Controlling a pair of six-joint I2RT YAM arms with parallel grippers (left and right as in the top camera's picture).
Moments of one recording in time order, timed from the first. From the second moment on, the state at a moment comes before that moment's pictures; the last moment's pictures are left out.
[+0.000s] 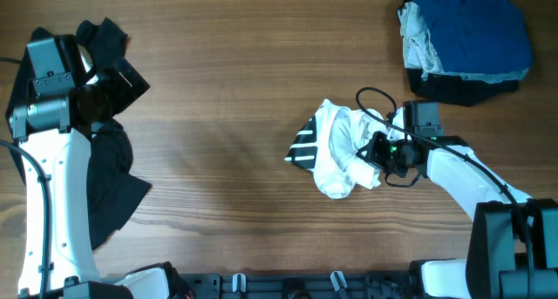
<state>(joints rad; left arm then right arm) 0.22 1.41 1.33 -0.92 0.09 -0.49 0.05 1.56 0.69 -0.38 -0.41 0.46</state>
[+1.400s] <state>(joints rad) 0.22 1.46 1.33 -0.92 0.09 -0.49 -0.41 1.88 1.19 0.68 -0.50 1.07</state>
